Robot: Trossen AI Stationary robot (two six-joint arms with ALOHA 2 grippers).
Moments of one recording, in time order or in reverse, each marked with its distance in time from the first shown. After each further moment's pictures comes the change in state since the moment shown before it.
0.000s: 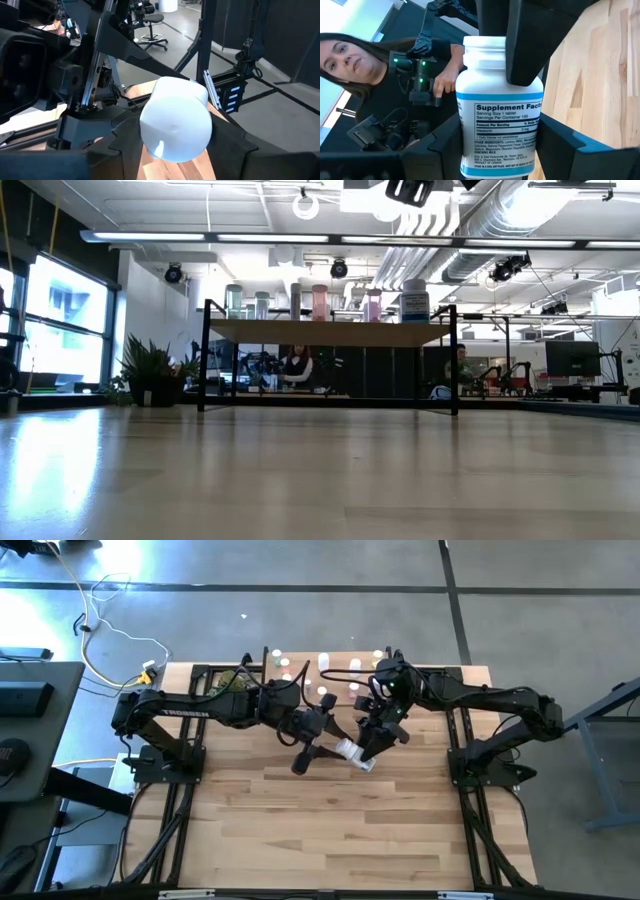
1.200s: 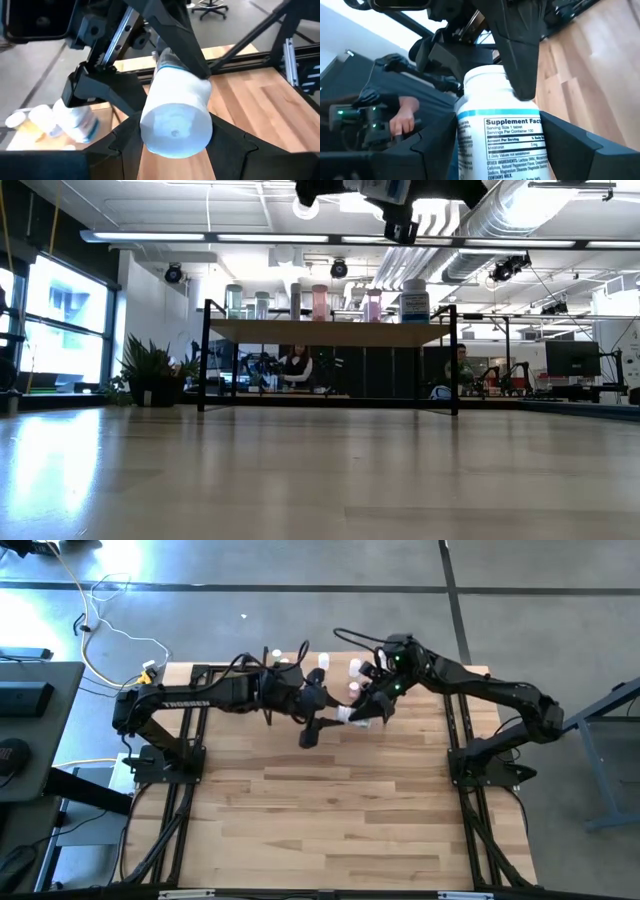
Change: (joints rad) left arm 0.137 -0.005 0.002 -0.148 -0.206 0.029; right arm -0.202 0.000 -0.001 -0.003 0.178 -0.050
